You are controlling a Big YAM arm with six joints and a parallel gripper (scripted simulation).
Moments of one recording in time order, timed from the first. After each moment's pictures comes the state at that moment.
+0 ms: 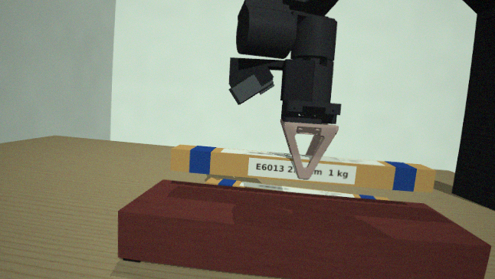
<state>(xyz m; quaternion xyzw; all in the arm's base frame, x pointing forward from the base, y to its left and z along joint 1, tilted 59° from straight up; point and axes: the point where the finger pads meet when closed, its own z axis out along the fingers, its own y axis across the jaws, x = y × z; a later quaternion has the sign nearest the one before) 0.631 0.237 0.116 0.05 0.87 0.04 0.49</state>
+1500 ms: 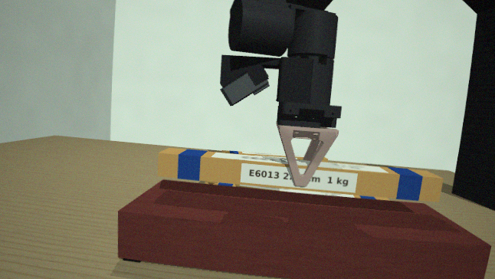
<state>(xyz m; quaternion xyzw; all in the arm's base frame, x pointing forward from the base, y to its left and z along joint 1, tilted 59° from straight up) 0.638 0.265 0.124 0.05 0.87 0.04 0.49</state>
